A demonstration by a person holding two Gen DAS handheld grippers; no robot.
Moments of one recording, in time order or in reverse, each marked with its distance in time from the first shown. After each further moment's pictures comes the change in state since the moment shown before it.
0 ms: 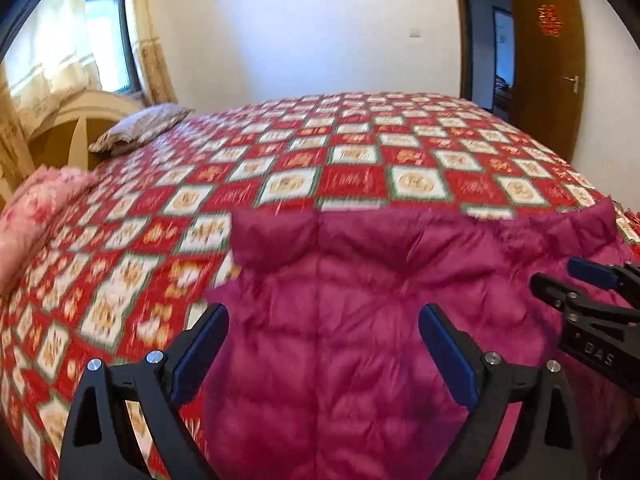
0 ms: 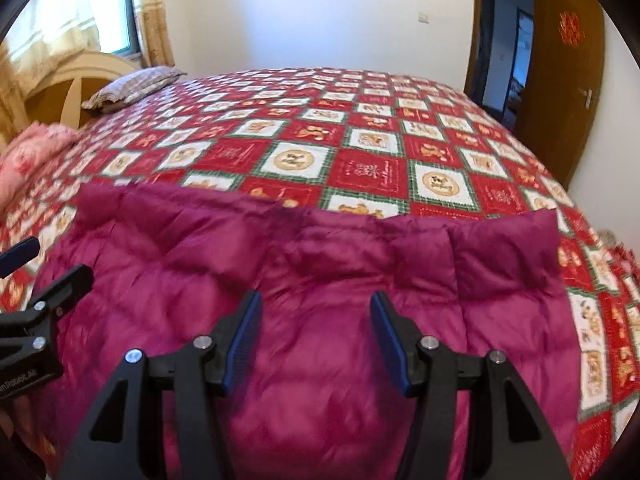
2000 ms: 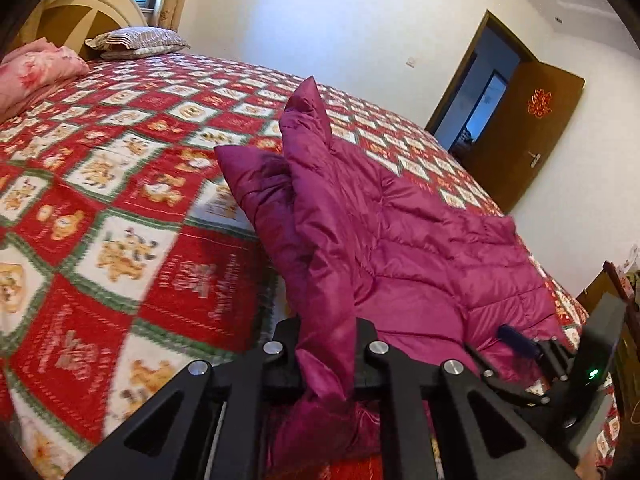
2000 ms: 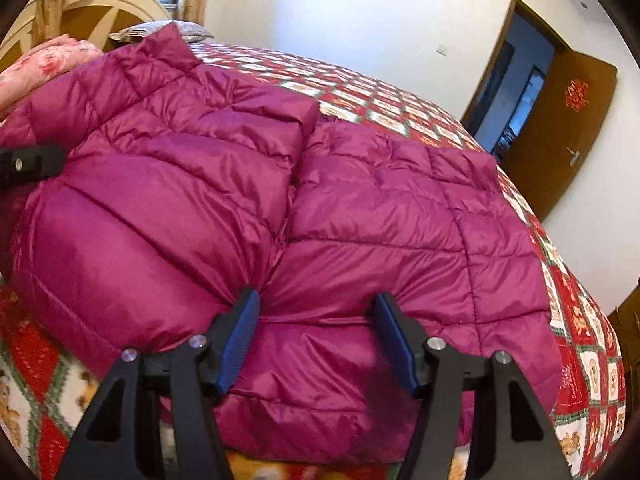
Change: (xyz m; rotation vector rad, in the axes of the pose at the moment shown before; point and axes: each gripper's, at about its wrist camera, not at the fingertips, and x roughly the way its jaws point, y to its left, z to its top) left arm -0.074 0.090 -0.085 -0.307 0.017 -0.346; right arm -0.053 0.069 -0.106 -0.216 -0.018 -0.137
